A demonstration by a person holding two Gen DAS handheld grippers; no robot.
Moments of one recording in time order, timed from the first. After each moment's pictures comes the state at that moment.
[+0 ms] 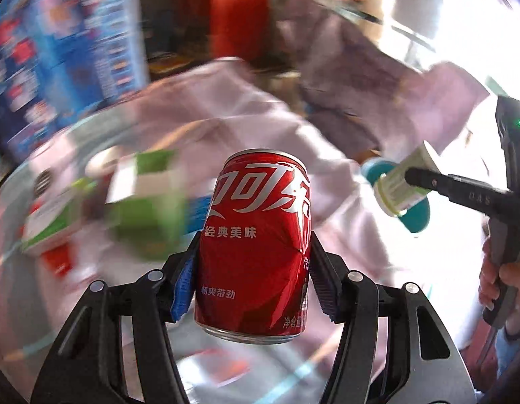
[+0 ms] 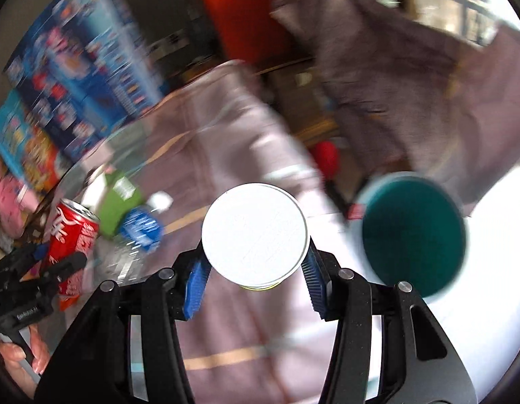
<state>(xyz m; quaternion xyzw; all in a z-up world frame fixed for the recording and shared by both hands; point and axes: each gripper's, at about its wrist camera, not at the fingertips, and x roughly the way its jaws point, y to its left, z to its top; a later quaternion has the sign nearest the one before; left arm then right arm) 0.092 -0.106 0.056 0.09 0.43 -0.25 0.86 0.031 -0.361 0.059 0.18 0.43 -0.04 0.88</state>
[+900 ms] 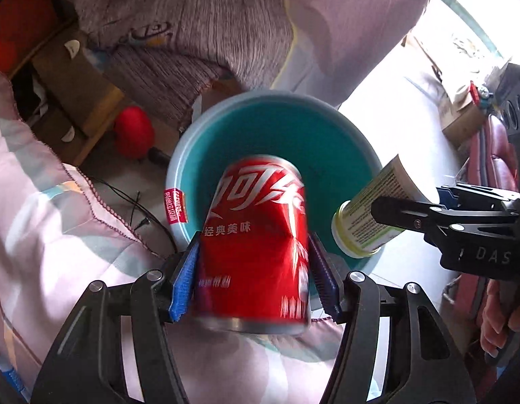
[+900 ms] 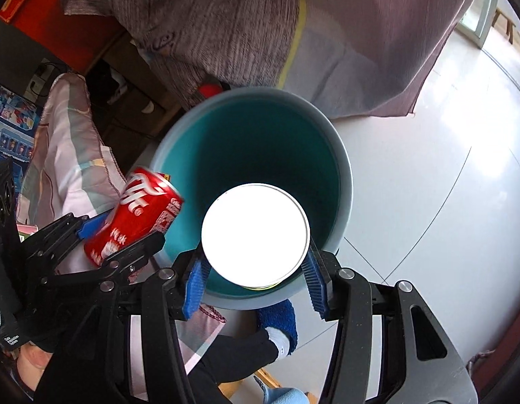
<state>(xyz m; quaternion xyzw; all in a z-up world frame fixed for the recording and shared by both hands) 0.136 -0.431 -0.083 0.21 0.53 -0.39 0.72 0.013 -0.562 -0.080 0.31 0.55 -0.13 0.77</state>
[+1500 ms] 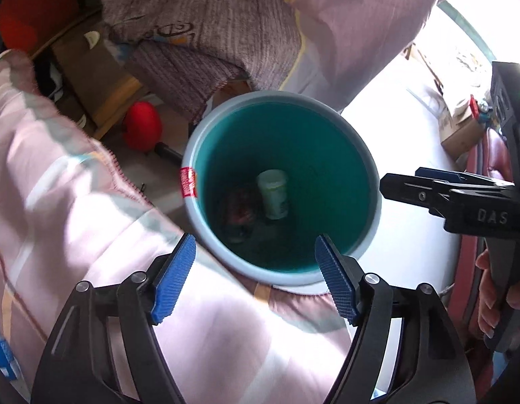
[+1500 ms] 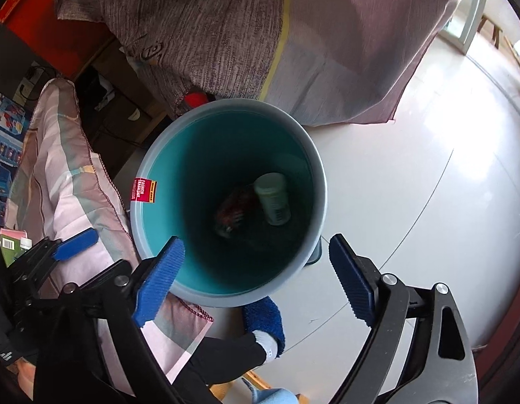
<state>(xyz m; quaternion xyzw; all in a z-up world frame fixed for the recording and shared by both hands) 0.126 -0.396 -0.064 0.17 0.53 -0.38 0.74 0.004 -0.558 -0.057 0.27 0.54 -0.17 0.78</state>
